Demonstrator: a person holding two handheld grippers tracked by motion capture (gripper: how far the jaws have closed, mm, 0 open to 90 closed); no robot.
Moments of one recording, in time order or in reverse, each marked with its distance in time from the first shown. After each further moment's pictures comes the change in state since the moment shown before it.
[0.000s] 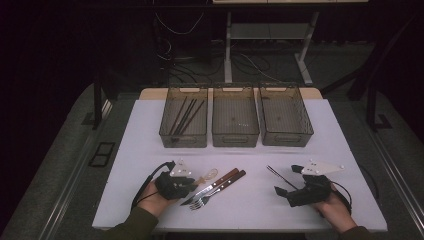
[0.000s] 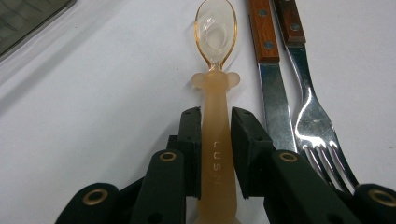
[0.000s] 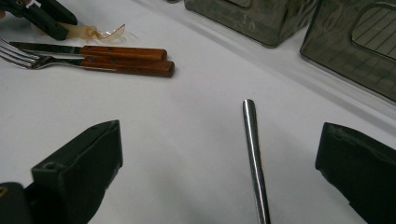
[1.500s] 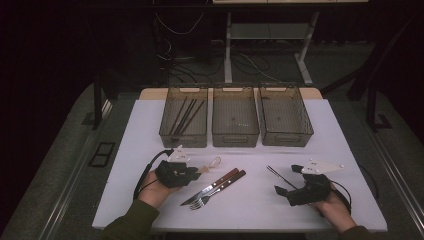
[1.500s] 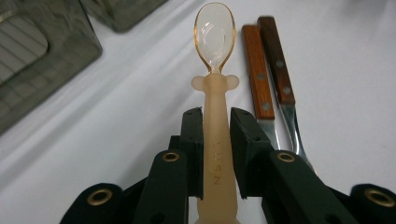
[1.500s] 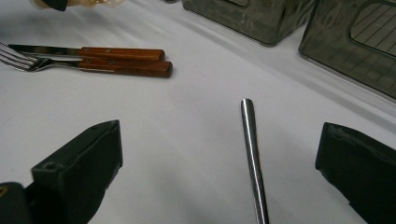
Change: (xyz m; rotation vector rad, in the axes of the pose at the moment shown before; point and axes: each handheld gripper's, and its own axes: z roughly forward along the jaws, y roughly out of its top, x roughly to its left) left arm 0.016 0.032 -0.013 -0.092 -0.041 -0.045; right arm -0.003 0.000 0.001 -0.002 0.006 0.014
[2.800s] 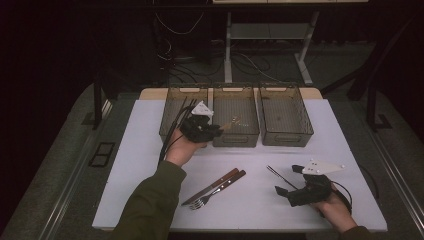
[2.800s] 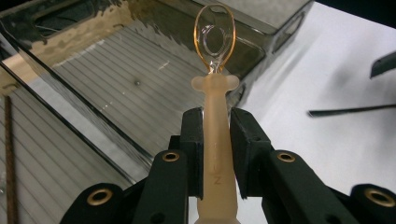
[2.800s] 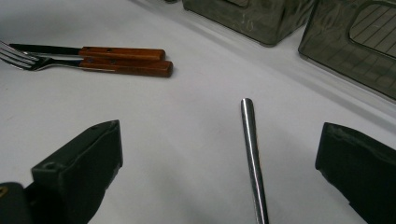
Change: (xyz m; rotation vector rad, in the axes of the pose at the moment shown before) left arm 0.038 0.115 0.030 -0.131 0.052 -0.015; right arm 0.000 -0.001 -0.002 -0.001 -0.004 -0.005
